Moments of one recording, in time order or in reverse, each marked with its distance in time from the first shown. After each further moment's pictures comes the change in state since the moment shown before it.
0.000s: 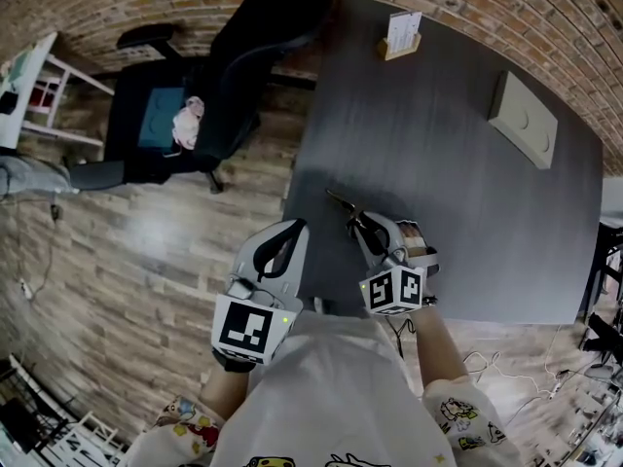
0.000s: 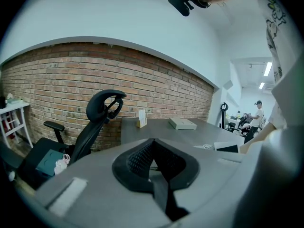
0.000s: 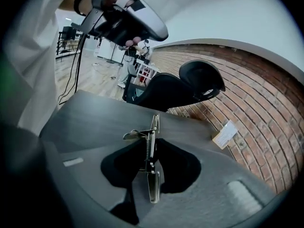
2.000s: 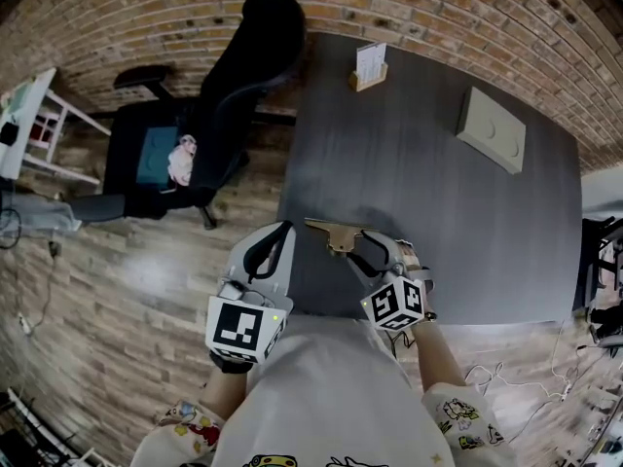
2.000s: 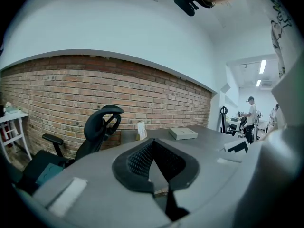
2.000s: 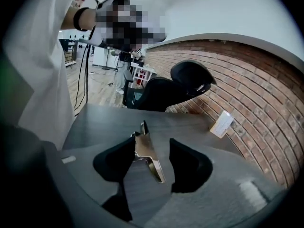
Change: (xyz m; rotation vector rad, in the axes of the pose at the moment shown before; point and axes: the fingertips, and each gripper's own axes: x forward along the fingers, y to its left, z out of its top) left arm -0.002 0.004 0.029 0.049 -0.078 0.002; right arm -0.032 -0.003 -0.002 0.145 0.001 0.040
